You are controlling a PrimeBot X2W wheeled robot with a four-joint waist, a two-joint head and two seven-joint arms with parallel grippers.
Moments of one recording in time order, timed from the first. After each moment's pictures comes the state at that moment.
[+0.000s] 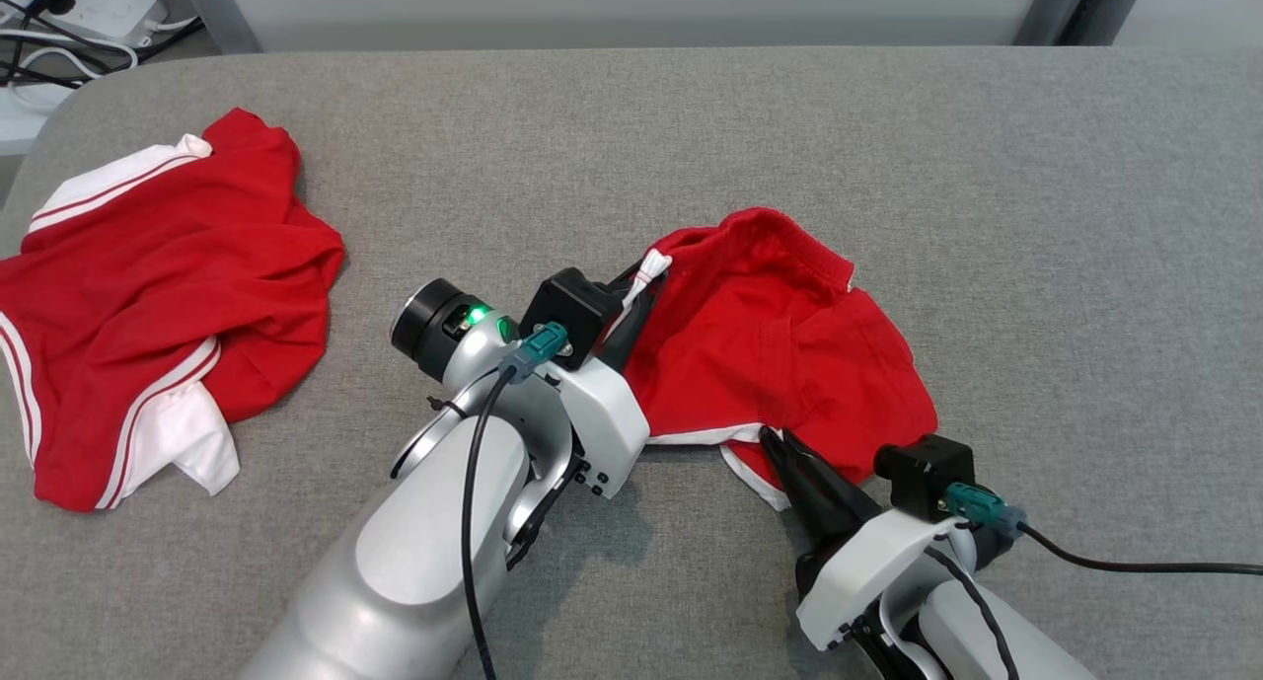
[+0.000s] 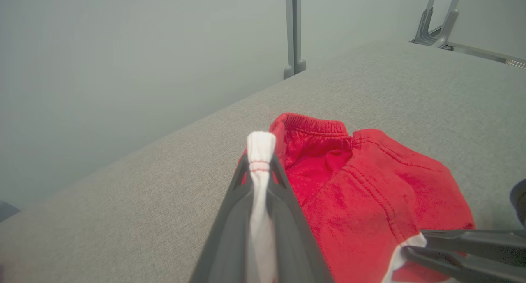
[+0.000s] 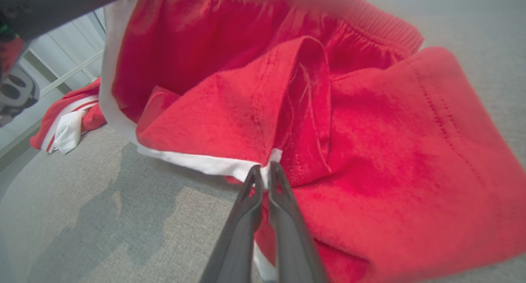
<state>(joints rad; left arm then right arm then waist) -0.66 0.04 -0.64 0.55 -0.26 -0.03 -0.05 -0.41 -0.10 0.63 0.57 0.54 0.12 -0.25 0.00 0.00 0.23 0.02</state>
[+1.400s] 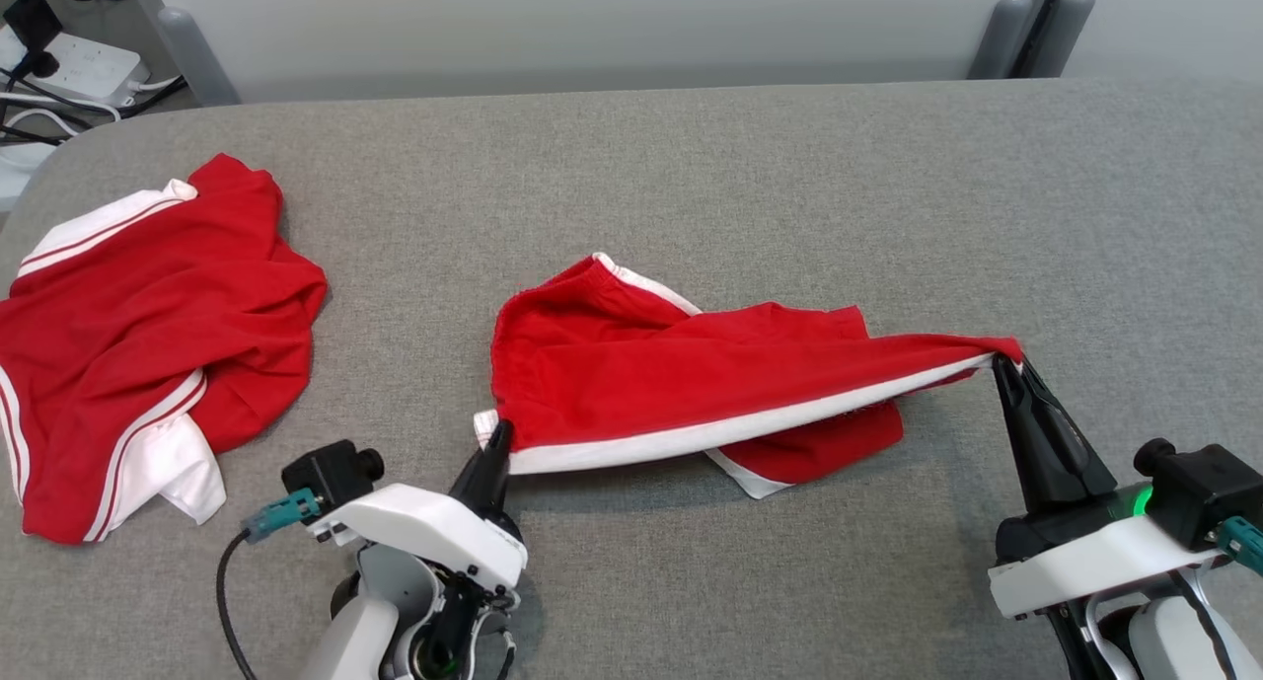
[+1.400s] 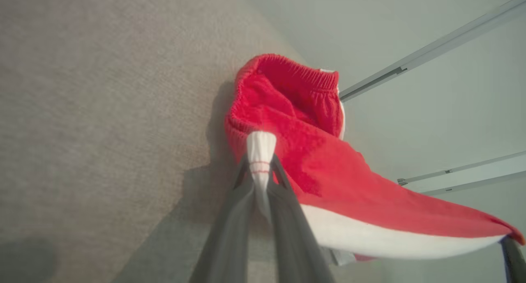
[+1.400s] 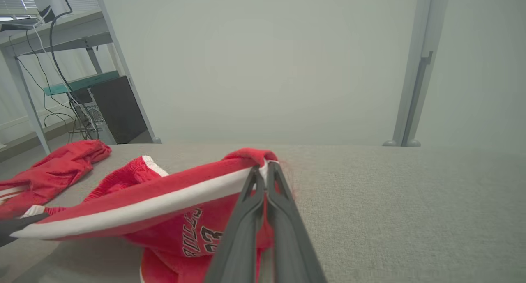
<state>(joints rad) -0.27 0.04 -0.33 0.42 -1.02 0.07 0.00 -0.15 -0.19 0.18 0.15 0.33 0.13 -0.25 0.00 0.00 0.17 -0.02</state>
